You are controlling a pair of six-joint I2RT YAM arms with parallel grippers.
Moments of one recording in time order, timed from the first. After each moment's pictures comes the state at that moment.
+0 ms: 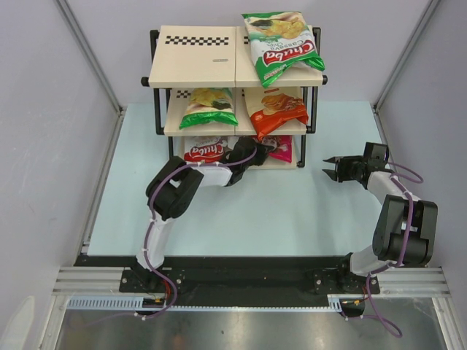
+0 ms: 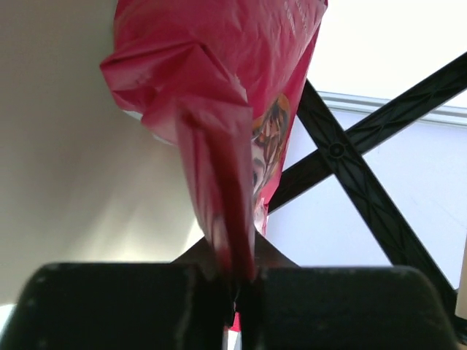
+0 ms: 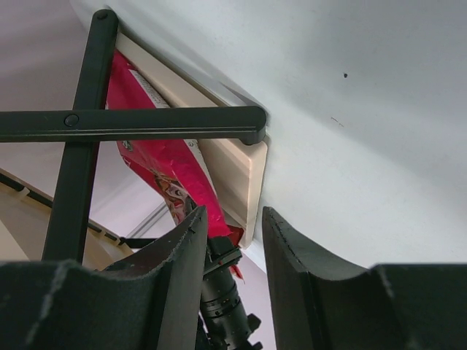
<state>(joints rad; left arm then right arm) -0.69 2.19 1.36 0.46 -0.14 -1.53 -0.20 1.50 0.84 -0.18 -0.42 1.40</state>
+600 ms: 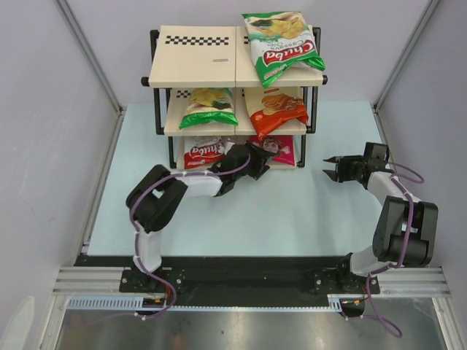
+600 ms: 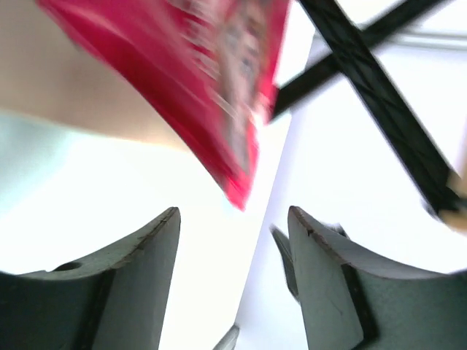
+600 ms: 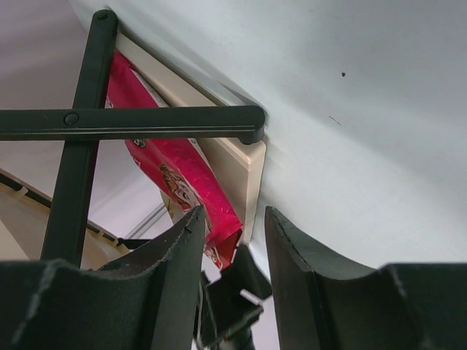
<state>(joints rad) -0.72 2.00 1.14 0.44 -0.05 -1.50 -0.20 1.49 0.84 -0.20 -0.41 1.40</state>
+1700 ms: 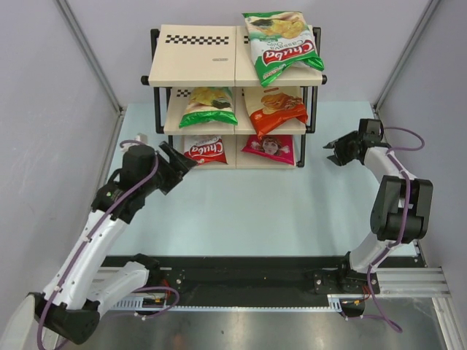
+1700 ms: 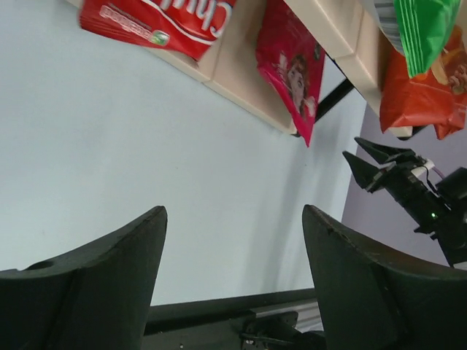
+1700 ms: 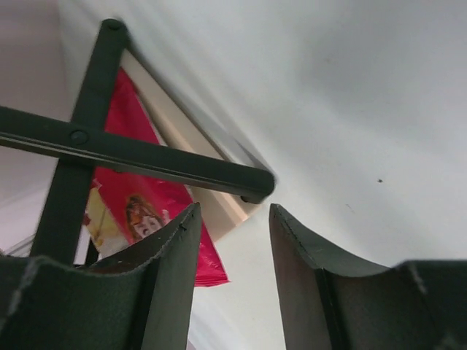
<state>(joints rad) -0.40 0.92 1.04 -0.70 -0.03 -1.03 -0.14 1.68 1.16 -0.32 -0.24 1.04</state>
